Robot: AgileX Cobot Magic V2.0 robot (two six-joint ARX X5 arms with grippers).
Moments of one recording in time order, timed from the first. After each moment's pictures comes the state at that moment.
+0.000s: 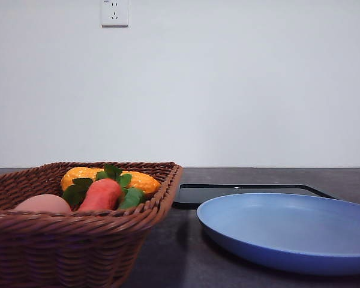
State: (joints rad) left_arx 0.04 0.00 0.03 -0.18 -0.10 -0.15; right_arx 0.05 0.01 0.02 -0.16 -0.13 0.06
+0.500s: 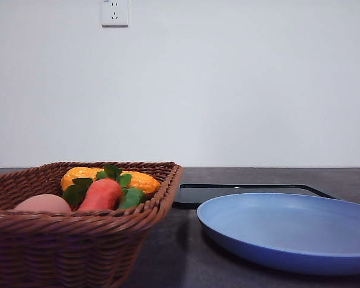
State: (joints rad) left_arx 0.04 0.00 0.03 -0.18 -0.06 -0.41; right_arx 0.05 0.01 0.02 -0.16 -0.13 0.27
